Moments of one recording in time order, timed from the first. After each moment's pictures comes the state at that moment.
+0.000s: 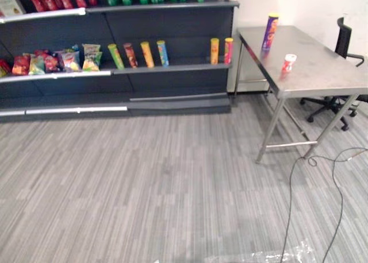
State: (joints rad) left arm 0.22 0.11 0.00 1.15 -0.38 -0.21 0.08; right arm 0.20 -0.11 -0.14 1.19 0.40 -0.19 0.03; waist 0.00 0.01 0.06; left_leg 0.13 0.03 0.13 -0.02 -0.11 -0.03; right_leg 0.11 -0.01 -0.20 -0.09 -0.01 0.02
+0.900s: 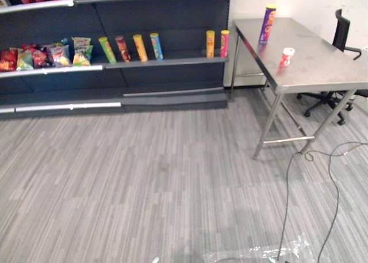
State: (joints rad) left arm 0.20 0.11 0.00 1.17 -0.42 -0.21 0.07; right arm 0.17 -0.10 -0.14 1.19 0.40 -0.23 0.05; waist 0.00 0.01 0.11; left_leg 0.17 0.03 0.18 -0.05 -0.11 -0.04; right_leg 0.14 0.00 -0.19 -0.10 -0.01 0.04
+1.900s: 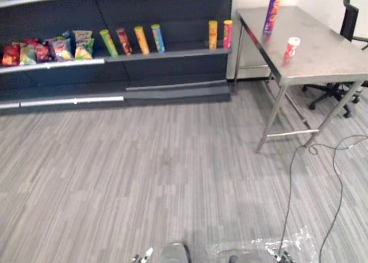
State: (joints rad) left arm 0.23 0.09 0.07 1.10 -0.57 -0.30 -0.06; right arm 0.17 -0.08 -0.16 1.12 0.39 -0.26 0.04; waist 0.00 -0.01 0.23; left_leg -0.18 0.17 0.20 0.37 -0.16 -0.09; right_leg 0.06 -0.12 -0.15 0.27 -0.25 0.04
